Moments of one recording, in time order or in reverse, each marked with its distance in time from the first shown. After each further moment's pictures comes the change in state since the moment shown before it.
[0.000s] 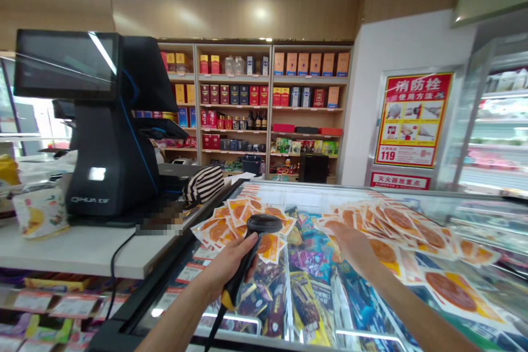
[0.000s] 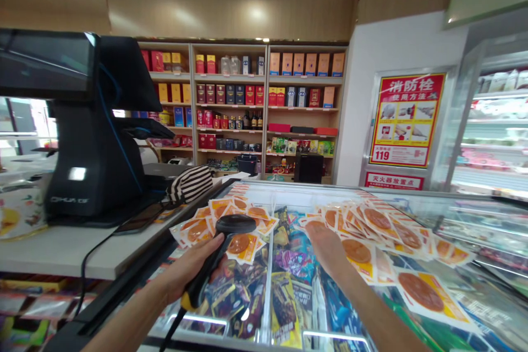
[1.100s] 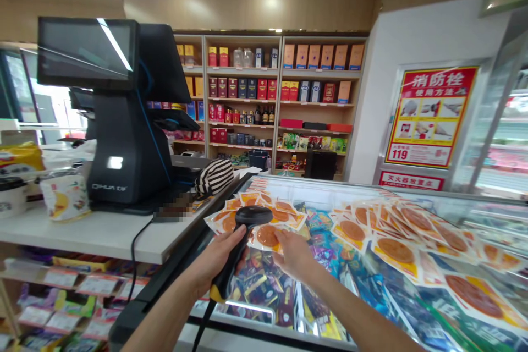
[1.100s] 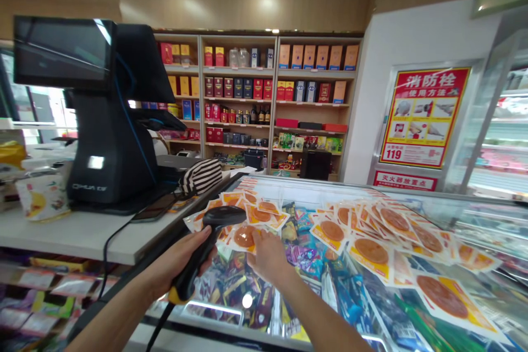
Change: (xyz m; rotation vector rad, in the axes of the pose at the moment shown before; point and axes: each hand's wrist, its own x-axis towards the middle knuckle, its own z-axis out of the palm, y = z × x) left_hand -0.024 0.005 -0.033 -0.037 0.162 0.020; right_hand 0.020 -0.153 0.036 0.259 -0.273 -0.106
